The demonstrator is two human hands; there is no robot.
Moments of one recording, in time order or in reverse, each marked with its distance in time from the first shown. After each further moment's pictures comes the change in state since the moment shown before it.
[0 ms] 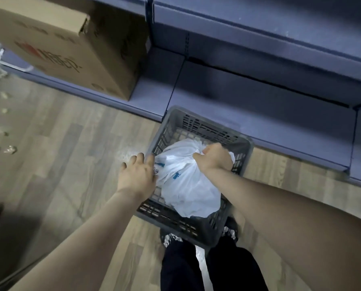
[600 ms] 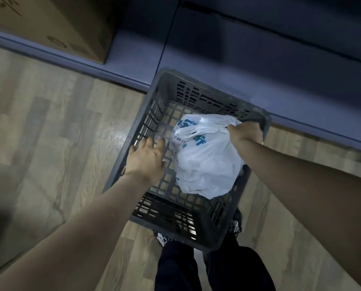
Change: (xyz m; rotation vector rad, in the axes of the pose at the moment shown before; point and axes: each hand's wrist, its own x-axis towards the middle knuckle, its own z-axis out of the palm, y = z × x) left_hand 0.088 0.035 0.090 0.008 -0.106 0.107; right_hand 0.130 0.081 0.038 0.171 0.125 0.293
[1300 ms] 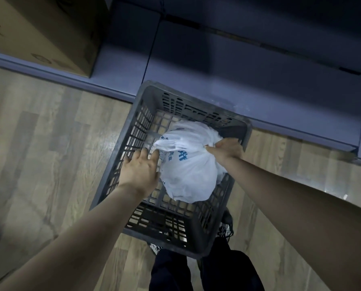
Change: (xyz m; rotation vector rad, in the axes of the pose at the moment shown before) left_hand 0.000 0.023 -0.011 0.066 -0.029 0.038; right_hand 0.002 0.019 -0.005 -0.072 -0.185 -0.059
